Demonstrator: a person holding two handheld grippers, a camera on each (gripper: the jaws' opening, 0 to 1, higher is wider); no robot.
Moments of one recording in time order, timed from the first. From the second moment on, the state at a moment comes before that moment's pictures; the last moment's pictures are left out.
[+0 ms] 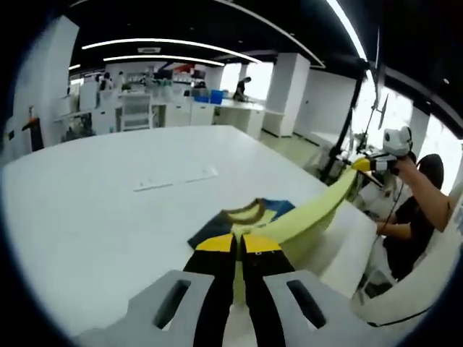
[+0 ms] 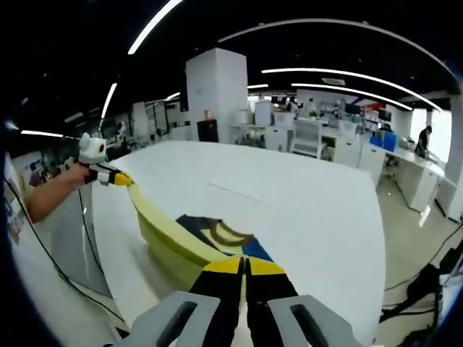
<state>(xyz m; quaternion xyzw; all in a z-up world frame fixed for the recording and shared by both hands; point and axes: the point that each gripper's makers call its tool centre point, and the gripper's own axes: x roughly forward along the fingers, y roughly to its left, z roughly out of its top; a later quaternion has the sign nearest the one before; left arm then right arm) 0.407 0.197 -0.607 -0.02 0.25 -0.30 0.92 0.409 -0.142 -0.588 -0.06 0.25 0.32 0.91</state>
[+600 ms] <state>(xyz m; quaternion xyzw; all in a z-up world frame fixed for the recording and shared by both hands) 0.444 0.199 -0.605 -0.02 0.24 -0.28 0.93 0.443 -0.141 -0.591 -0.06 0.24 0.32 0.91</state>
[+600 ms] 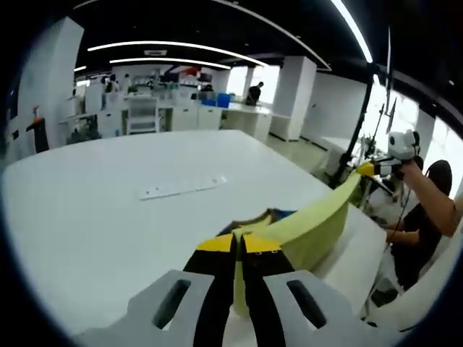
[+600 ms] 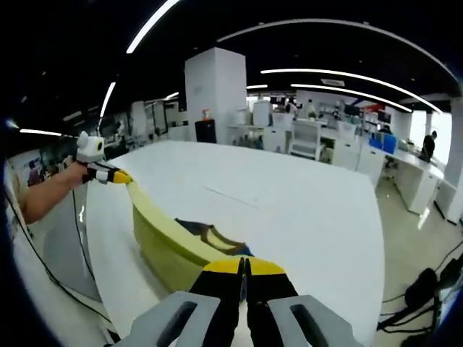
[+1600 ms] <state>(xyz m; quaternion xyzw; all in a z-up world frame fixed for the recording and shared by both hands) 0.511 0.201 -0.671 -0.04 0.29 -0.25 0.92 0.505 -0.142 -0.666 -0.05 0.29 0.29 0.91</state>
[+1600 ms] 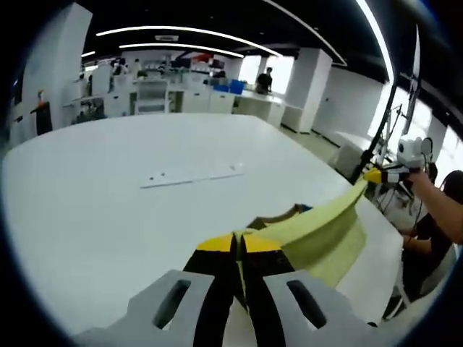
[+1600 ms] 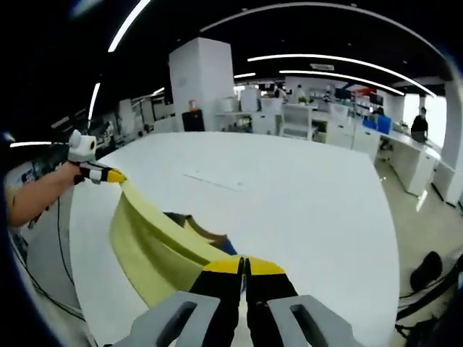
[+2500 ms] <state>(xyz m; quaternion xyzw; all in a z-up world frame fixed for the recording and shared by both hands) 0.547 0.206 -0.756 -0.05 0.36 -0.23 0.90 0.558 -0.146 -0.751 -0.07 0.34 0.25 0.90</state>
